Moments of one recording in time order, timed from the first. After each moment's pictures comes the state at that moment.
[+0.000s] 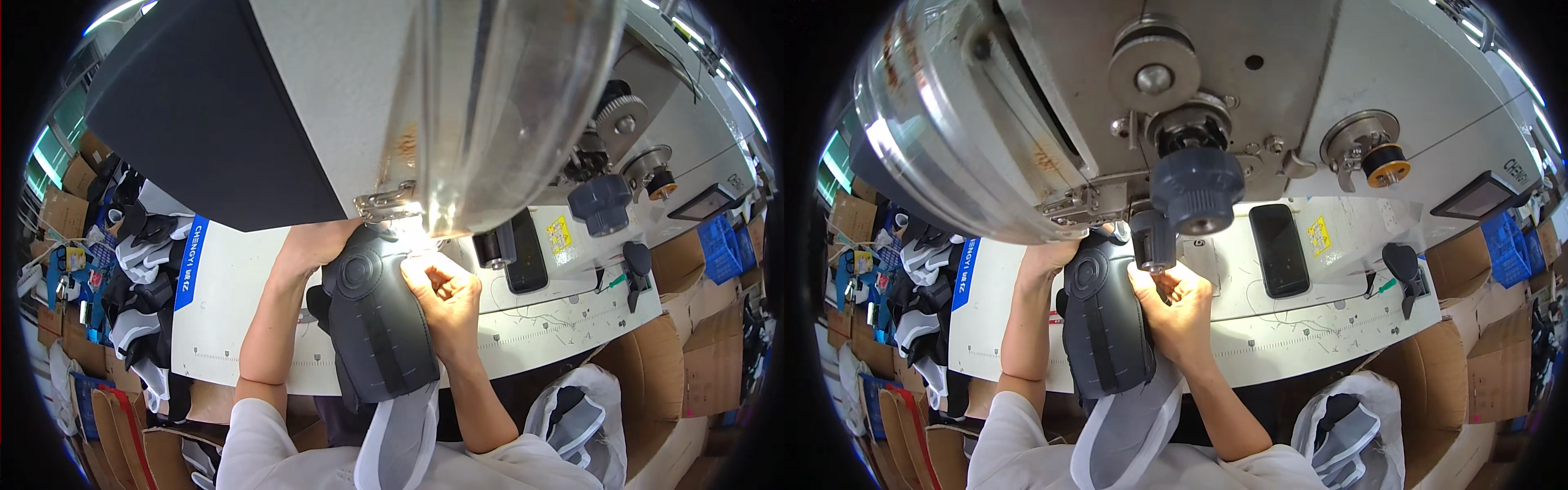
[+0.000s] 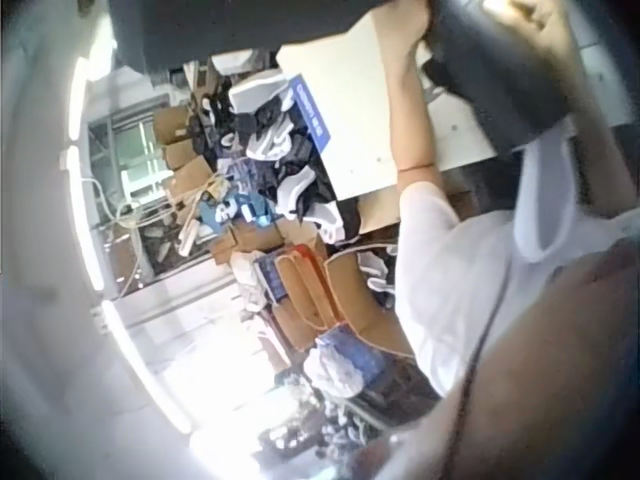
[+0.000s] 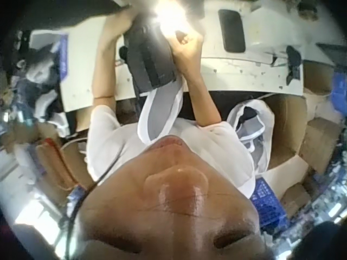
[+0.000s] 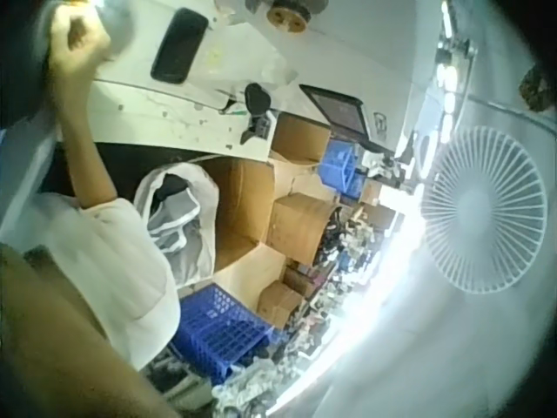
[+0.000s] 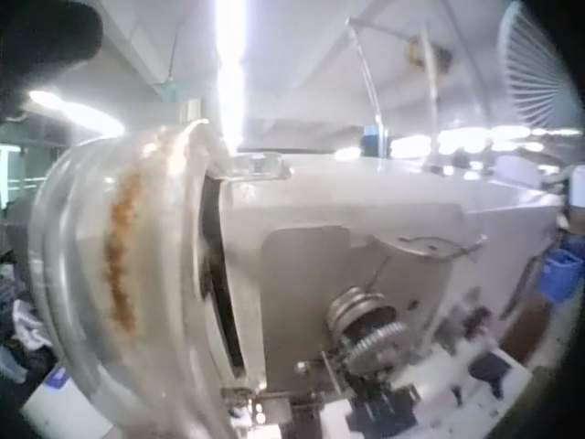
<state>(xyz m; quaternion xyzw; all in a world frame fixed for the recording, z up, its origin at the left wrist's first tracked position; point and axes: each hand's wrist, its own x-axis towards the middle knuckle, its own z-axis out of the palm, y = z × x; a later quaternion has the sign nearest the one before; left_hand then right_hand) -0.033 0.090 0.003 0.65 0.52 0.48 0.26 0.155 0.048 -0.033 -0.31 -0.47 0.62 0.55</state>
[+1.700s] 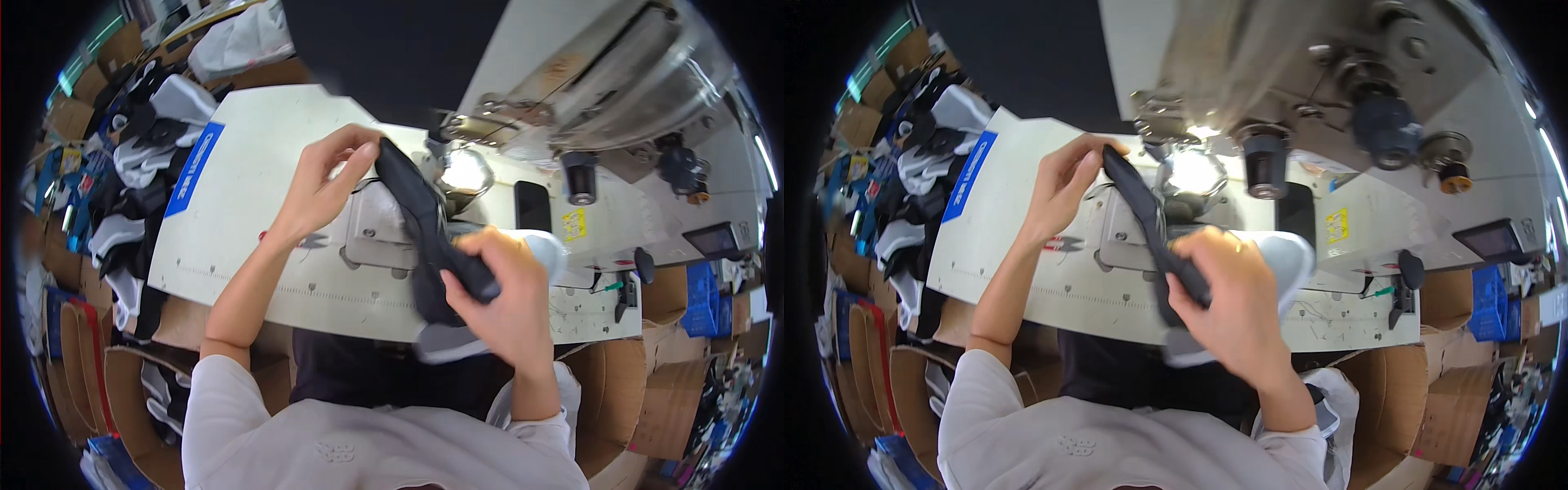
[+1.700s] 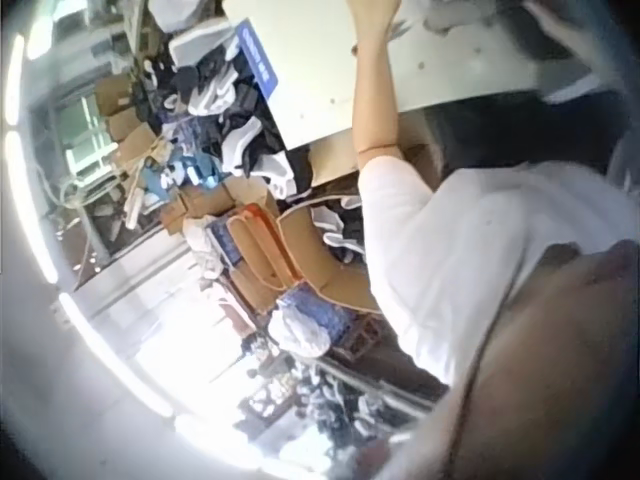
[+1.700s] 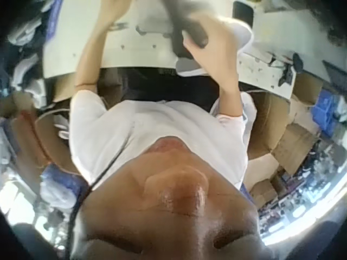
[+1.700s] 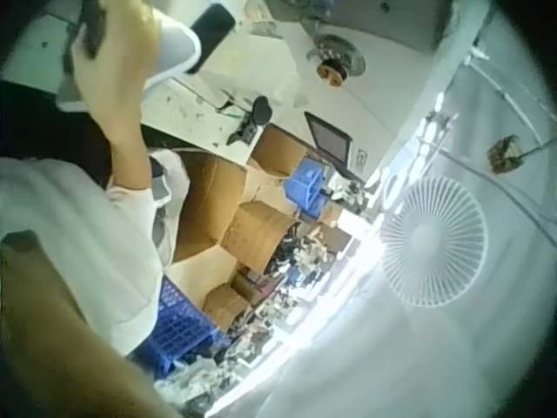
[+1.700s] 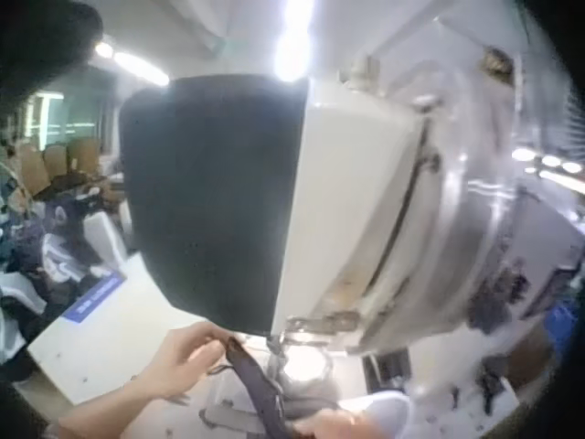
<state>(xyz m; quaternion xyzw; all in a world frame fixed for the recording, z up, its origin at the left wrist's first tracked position) -0.061 0.048 -0.036 0.62 0.49 0.57 0.24 0.205 0.029 0.013 -0.31 -0.87 0.18 0.34</state>
